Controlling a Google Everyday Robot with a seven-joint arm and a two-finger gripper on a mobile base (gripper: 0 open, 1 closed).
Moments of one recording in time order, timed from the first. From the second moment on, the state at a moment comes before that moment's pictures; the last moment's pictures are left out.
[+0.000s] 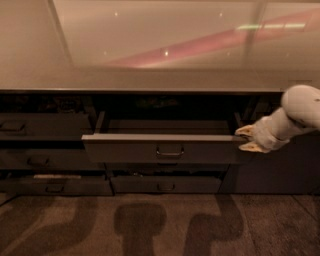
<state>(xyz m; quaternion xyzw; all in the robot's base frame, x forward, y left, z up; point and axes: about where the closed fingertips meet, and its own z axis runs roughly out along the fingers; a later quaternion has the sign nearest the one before) 0.587 -0.312 0.649 -0.73 0.66 0.00 0.18</state>
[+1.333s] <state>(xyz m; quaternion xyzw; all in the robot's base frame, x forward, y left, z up) 0.569 -0.311 0.645 -0.74 0.65 0.01 0.17</state>
